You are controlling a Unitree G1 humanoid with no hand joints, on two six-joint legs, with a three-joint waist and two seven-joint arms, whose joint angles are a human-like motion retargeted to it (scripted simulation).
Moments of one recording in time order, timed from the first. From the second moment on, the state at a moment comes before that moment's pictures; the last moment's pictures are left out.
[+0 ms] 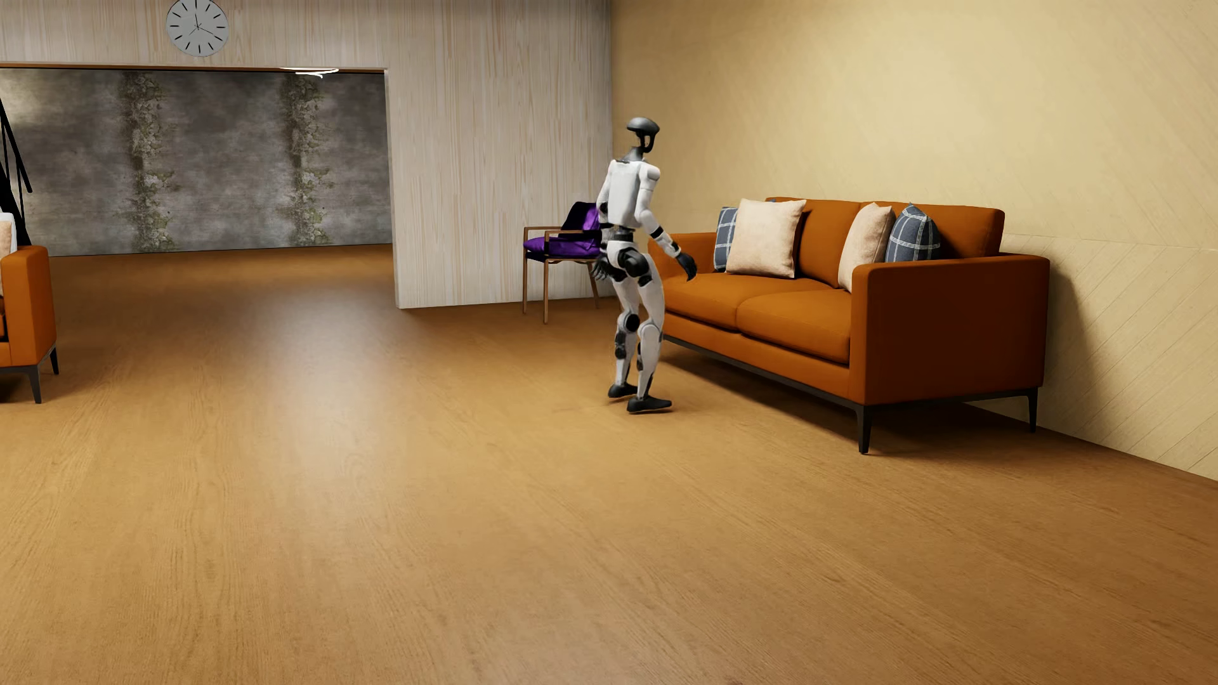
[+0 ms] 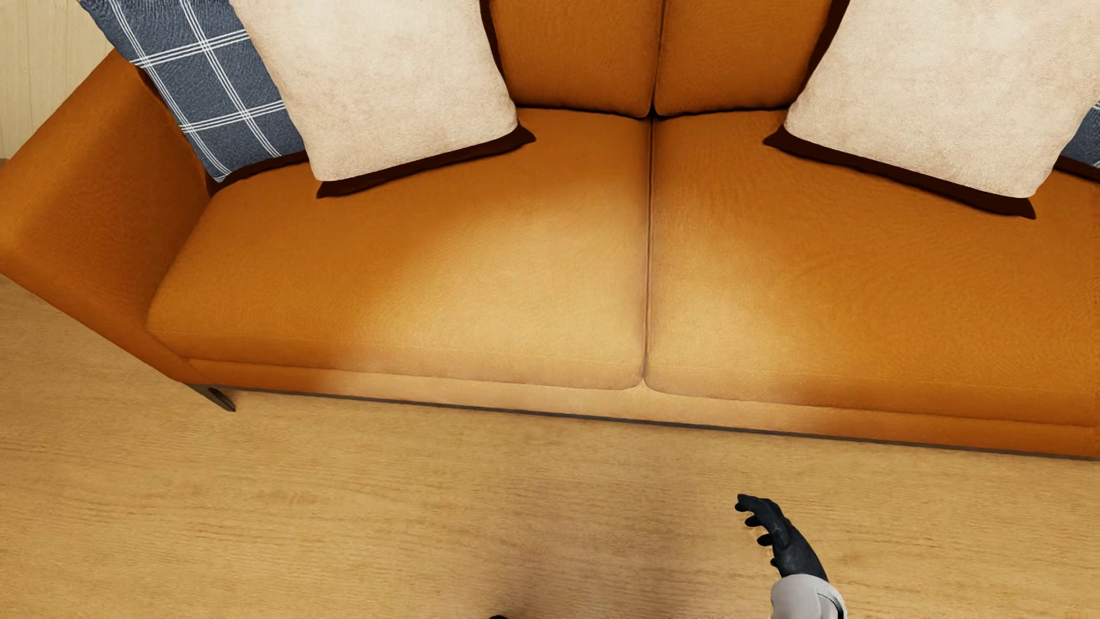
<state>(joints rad) -0.46 -0.29 -0.02 0.22 -0.08 0.12 0.21 -0.31 0.06 0.52 0.33 0.16 0.06 -0.18 -0.24 0.24 -0.03 0.01 0.02 -0.45 -0.16 0.95 0.56 0.57 -0.66 0.40 0.06 -0.11 -0.12</state>
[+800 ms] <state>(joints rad) -0.27 -0.30 -0.03 0.20 -0.06 -0.02 0.32 -0.04 0.01 0.44 0.38 -0.13 0.22 -0.25 -0.29 0.17 -0.06 -0.04 0.09 -0.48 -0.22 0.86 0.71 0.55 -0.72 0.37 0.23 0.08 -0.02</state>
